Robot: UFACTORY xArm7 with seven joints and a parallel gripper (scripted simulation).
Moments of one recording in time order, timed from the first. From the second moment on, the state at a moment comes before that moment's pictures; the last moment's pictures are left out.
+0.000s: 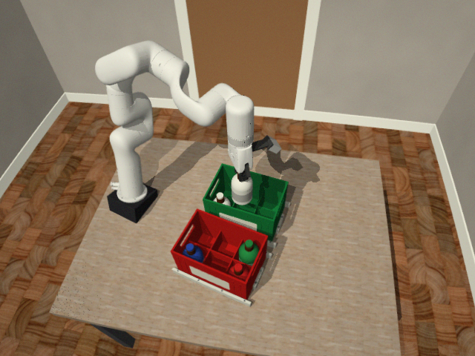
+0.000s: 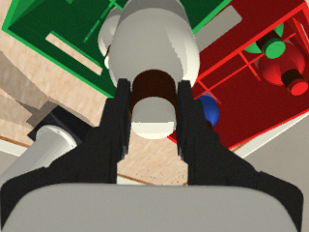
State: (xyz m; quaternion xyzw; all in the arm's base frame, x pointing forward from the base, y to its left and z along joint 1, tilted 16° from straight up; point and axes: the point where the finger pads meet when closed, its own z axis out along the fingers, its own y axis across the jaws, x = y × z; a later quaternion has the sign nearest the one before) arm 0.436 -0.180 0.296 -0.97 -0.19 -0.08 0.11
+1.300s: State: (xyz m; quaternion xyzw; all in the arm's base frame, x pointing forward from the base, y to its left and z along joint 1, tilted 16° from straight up) arm 0.439 -0.173 0.266 -0.97 -0.19 -0.08 0.11
